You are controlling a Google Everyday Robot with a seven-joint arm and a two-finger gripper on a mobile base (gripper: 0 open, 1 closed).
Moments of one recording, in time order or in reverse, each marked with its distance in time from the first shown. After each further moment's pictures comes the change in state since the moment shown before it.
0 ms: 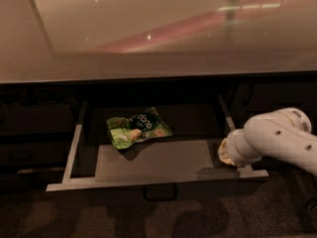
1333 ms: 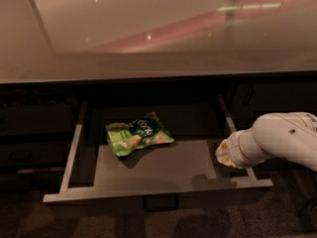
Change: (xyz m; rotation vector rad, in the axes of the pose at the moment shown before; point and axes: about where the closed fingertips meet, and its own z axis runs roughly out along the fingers) arm -0.017 0.012 -0.019 0.004 -0.093 -0.032
